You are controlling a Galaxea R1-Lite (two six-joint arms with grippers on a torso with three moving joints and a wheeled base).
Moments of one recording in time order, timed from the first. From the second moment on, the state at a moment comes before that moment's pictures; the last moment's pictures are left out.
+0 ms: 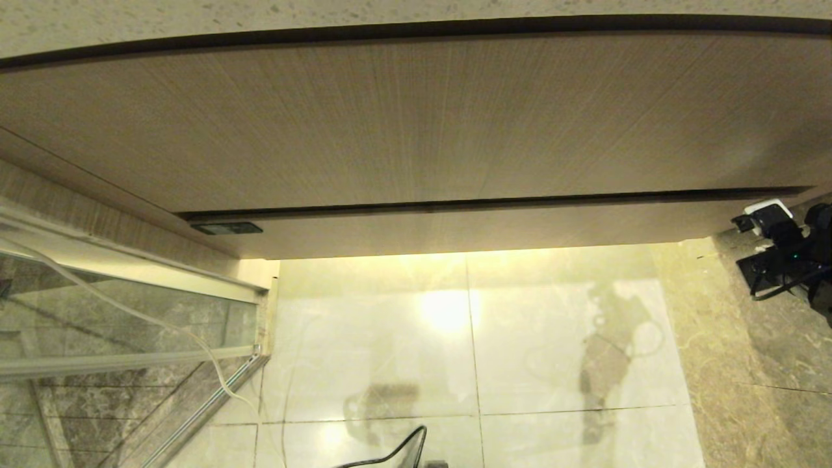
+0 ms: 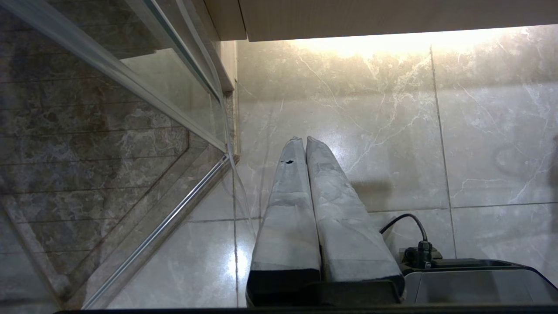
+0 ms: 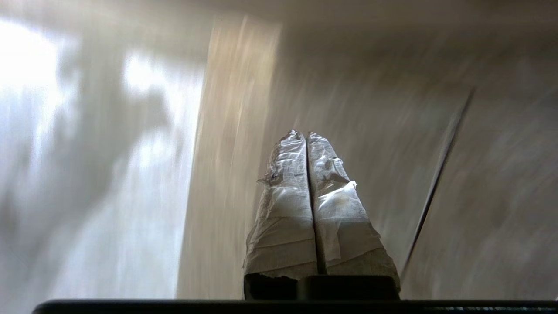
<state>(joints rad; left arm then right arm) 0.00 0.00 0.00 0.00 0.00 0.00 -0.37 1.95 -0.89 -0.84 -0.16 -0.67</state>
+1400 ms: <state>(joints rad) 0.00 0.00 0.00 0.00 0.00 0.00 0.26 0.91 -0.66 0.01 0.14 -1.33</state>
